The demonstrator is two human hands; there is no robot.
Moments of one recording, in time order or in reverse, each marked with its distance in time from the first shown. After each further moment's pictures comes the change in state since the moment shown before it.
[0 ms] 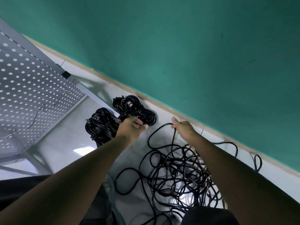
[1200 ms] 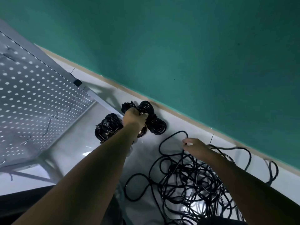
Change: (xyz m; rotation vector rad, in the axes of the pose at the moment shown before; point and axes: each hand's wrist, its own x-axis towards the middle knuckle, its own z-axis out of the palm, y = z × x) left_hand 0.066 0.014 -0.014 -0.245 0.264 -0.187; right_hand -0.020 0.036 0.002 -0.232 -0.138 -0.044
